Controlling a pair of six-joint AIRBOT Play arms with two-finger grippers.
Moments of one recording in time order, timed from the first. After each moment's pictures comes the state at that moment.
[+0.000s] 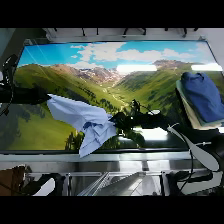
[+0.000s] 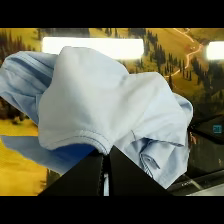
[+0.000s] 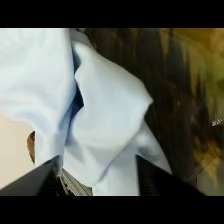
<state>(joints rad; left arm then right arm) 0.18 -1.10 1.31 1.08 -1.39 -1.37 0.40 -1.60 0.82 0.01 0.88 1.05</state>
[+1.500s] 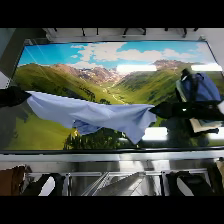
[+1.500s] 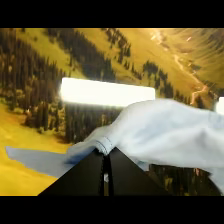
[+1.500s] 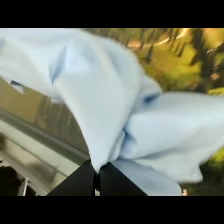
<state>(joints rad) 0.32 -0.91 1.34 1.08 -1.42 -1.40 0.01 -0.83 1.02 -0.82 1.29 1.43</state>
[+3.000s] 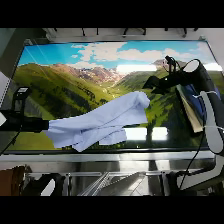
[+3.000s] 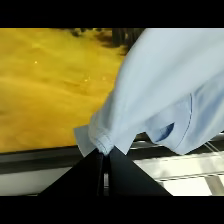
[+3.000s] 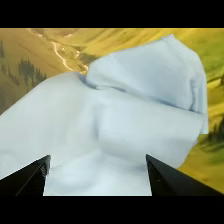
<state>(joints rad) 0.06 -0.85 0.97 1.48 -1.43 -1.39 -0.04 -1.68 1.58 -0.90 1.27 1.46</state>
